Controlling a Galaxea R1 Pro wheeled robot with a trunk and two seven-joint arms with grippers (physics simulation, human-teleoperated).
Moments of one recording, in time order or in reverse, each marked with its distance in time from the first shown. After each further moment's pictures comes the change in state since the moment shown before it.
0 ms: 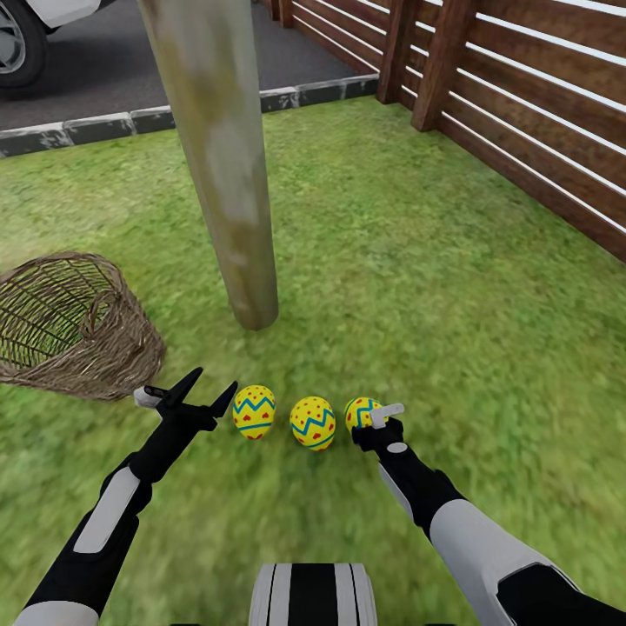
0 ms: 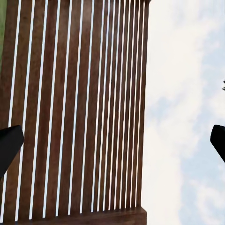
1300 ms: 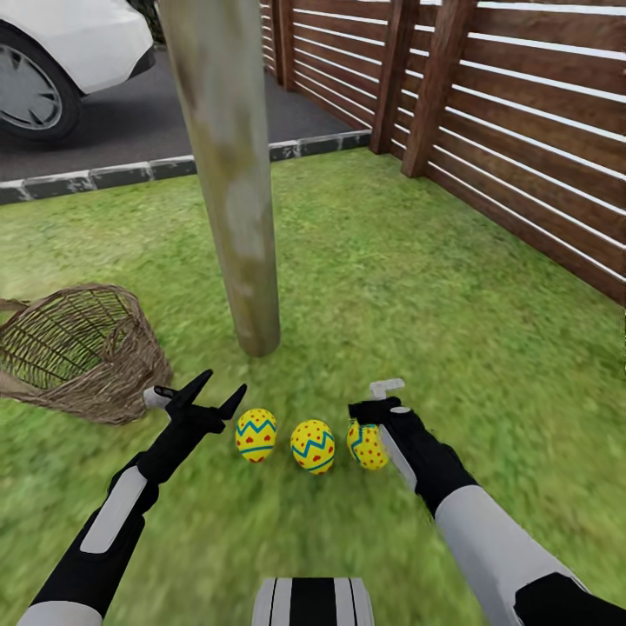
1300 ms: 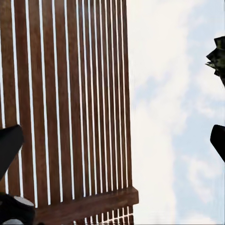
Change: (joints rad) left arm 0.000 0.000 -0.049 -0.011 0.001 0.000 0.001; right arm 0.000 -0.024 -0.006 -0.321 -0.132 0.353 0.018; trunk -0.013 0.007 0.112
